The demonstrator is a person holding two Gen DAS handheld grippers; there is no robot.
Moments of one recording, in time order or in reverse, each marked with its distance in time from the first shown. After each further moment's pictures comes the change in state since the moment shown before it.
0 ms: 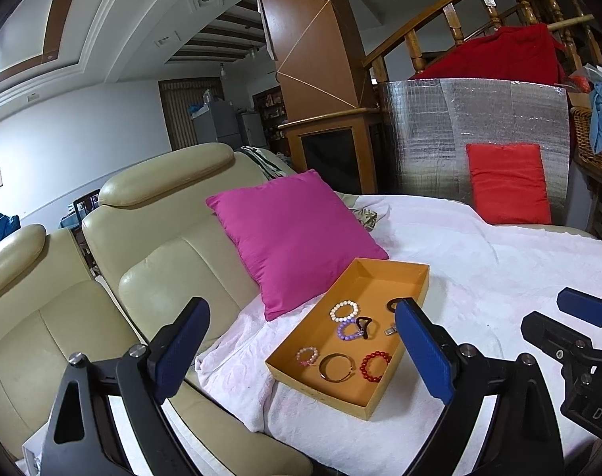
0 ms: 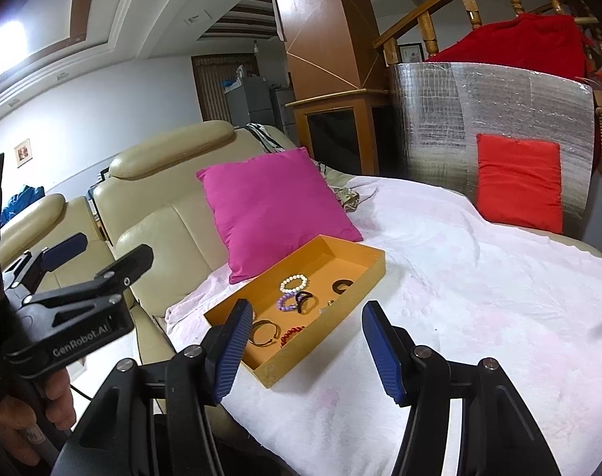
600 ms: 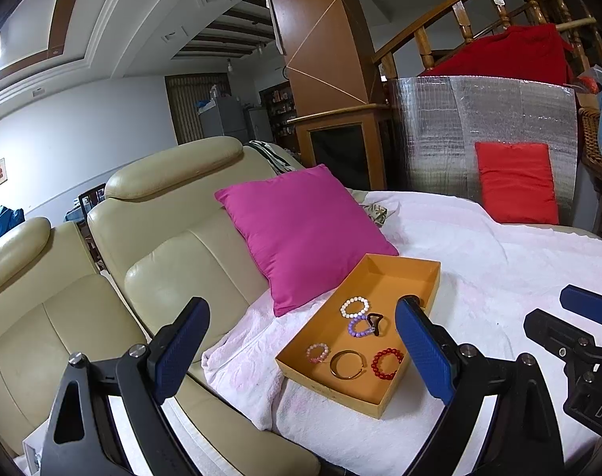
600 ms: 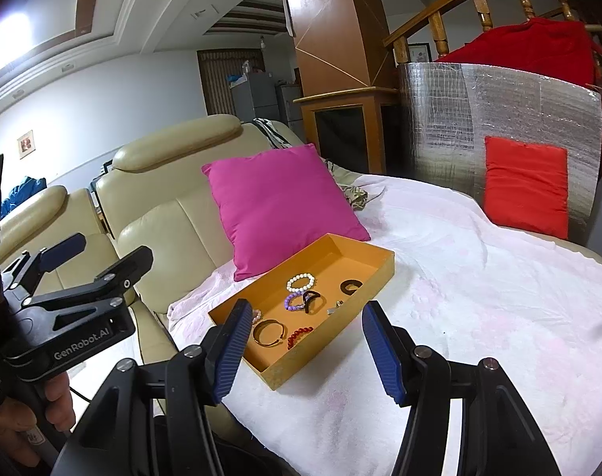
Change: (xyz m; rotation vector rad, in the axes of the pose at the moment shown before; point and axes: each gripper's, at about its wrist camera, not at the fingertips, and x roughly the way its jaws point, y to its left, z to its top) left arm 0.010 0.011 -0.004 -0.009 0.016 0.019; right arm 0.010 0.011 0.001 -0.016 0.012 0.005
